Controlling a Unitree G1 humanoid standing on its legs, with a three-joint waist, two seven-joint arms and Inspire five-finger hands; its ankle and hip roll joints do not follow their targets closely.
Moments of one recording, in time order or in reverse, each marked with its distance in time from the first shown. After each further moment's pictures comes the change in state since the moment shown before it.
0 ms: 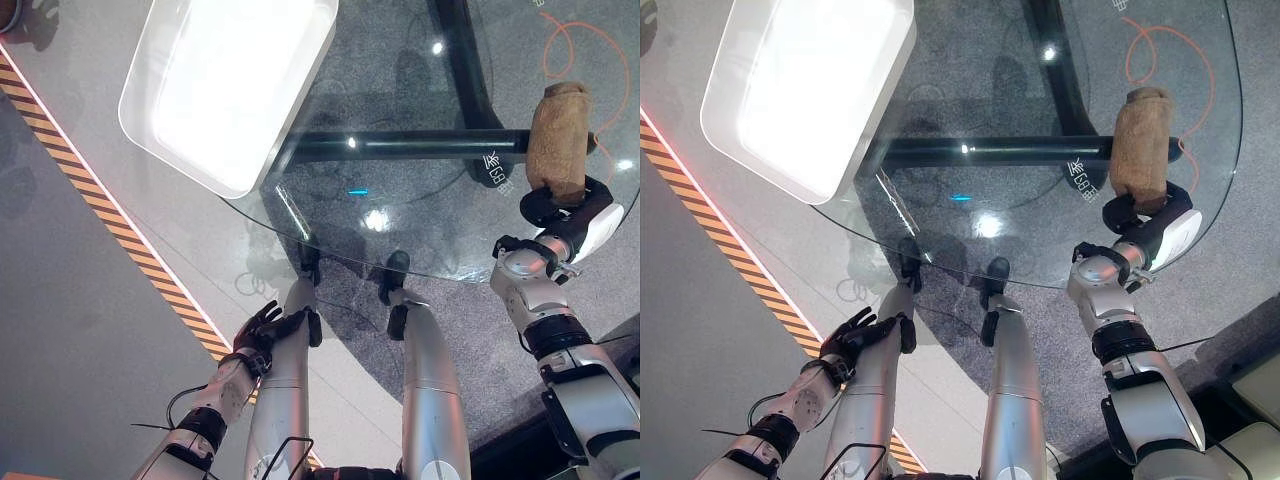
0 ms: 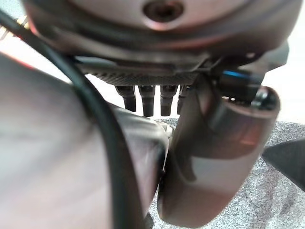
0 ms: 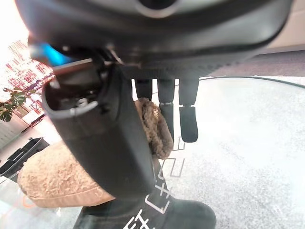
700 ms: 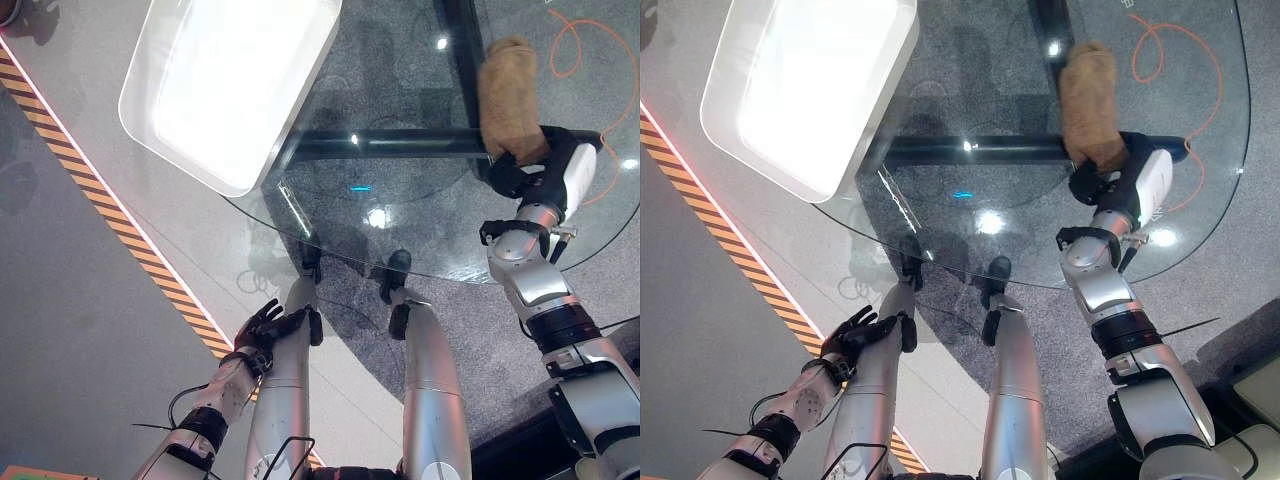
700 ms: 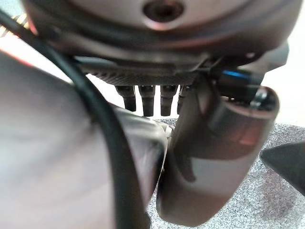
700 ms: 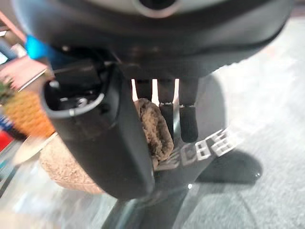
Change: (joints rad) left arm 0.002 -0.006 0.009 -0.013 0.000 0.000 -0.002; right arm -0.043 -0.058 0.090 -0.238 -0.273 0.193 0.296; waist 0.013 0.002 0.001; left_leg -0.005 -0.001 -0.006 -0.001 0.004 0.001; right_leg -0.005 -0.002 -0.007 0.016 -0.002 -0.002
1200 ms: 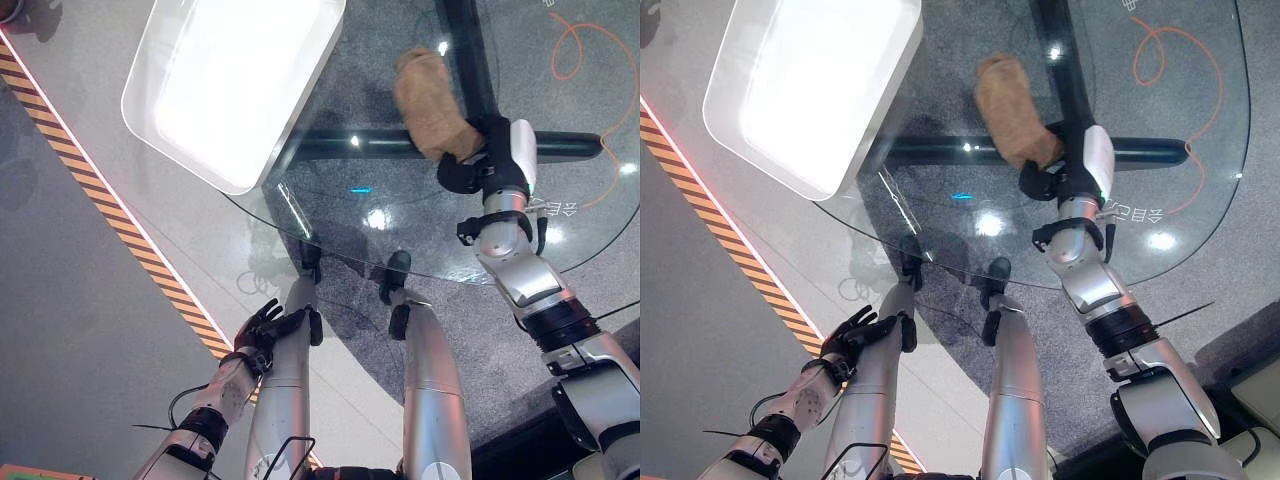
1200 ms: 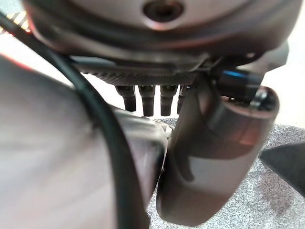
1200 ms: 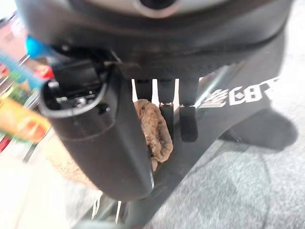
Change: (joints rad) left arm 0.002 -0.002 0.007 0.000 0.022 -0.001 -0.001; right arm -0.043 -0.002 0.113 -0.108 -0.145 0.077 0.261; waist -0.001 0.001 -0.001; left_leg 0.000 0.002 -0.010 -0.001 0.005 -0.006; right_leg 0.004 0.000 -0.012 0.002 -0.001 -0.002
